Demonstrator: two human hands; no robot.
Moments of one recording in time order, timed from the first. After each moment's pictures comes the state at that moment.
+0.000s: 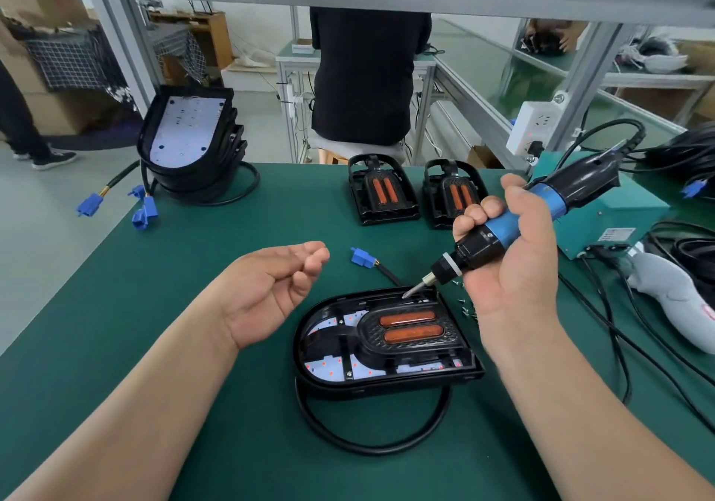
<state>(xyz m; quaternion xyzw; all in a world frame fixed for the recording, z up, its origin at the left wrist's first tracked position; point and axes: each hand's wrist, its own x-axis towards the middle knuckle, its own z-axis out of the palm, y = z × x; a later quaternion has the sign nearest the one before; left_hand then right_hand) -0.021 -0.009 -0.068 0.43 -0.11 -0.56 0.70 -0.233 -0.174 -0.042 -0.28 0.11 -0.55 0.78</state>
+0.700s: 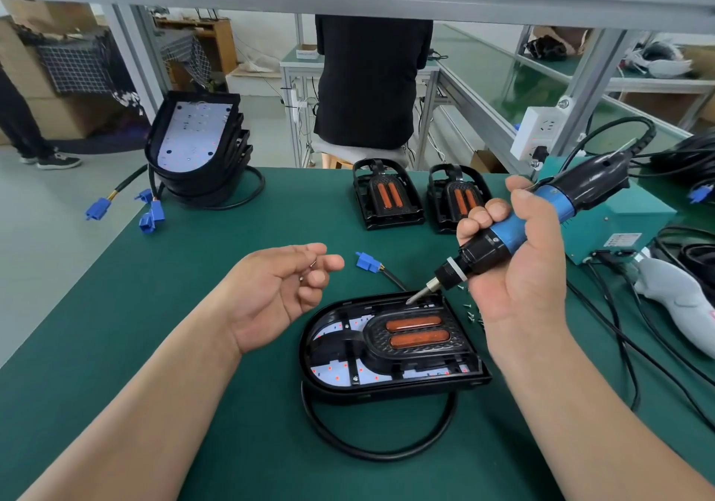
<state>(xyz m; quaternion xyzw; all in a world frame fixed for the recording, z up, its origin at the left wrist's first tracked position) -0.022 -0.007 -0.065 0.46 -0.16 -0.55 0.68 -0.235 -0.169 -0.037 -0.31 0.09 -0.54 0.77</state>
